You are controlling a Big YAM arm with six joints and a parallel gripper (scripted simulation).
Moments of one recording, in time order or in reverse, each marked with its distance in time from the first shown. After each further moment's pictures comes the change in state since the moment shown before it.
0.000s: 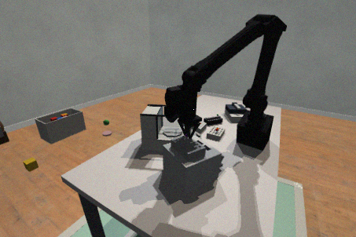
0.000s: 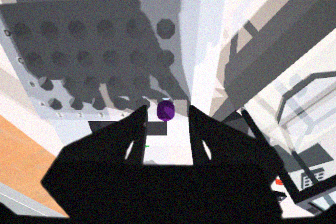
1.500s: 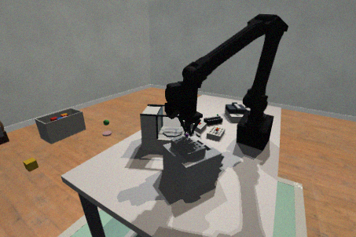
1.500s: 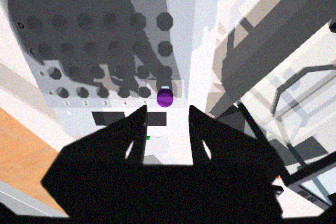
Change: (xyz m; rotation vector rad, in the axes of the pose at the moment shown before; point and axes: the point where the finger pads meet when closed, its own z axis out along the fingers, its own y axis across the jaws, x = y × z) arm 0.002 -0.001 -0.015 0.002 0.004 0.000
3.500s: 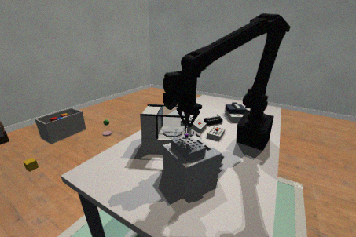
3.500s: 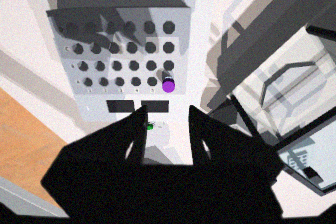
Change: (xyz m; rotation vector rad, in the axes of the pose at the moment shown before) arm -0.010 0.003 -0.041 0.000 0.000 -0.001
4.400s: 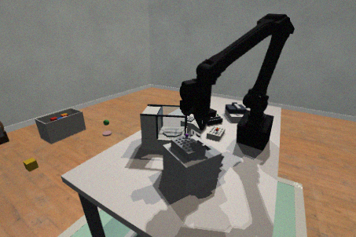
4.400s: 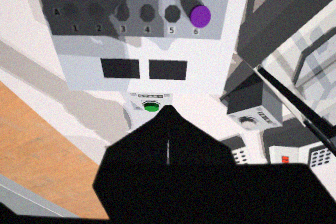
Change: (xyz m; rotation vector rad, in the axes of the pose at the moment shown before) arm 0.066 0.018 0.030 -0.003 0.018 -0.033
